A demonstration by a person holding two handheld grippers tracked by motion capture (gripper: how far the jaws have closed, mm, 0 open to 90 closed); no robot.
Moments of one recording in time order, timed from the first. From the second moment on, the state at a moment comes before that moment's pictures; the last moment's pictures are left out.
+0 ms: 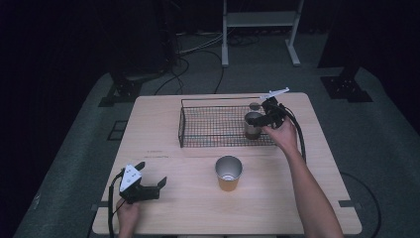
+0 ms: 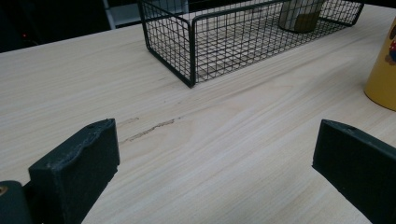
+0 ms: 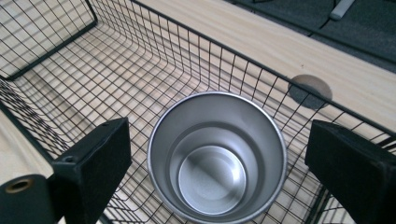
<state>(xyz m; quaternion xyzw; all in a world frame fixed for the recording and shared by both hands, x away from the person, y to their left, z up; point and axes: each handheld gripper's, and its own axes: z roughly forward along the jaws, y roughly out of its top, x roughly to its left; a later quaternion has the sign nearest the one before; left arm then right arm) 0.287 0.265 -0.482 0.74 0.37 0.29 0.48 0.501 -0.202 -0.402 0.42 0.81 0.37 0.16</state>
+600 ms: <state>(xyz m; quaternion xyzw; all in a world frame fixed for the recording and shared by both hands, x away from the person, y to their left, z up) 0.287 0.264 -0.482 0.74 0.37 0.29 0.48 0.475 -0.223 -0.383 0.41 0.81 0.39 0.17</state>
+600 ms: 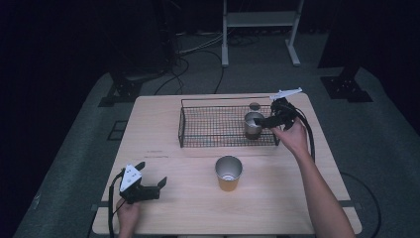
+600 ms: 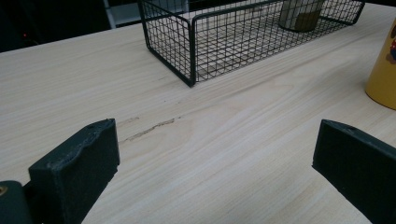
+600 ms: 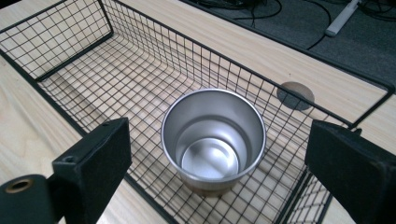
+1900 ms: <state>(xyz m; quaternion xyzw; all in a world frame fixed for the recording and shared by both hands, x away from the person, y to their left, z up) 0.287 0.265 -0.482 0.74 0.37 0.29 0.48 0.398 -0.241 -0.376 0.35 0.83 0.40 0.16</state>
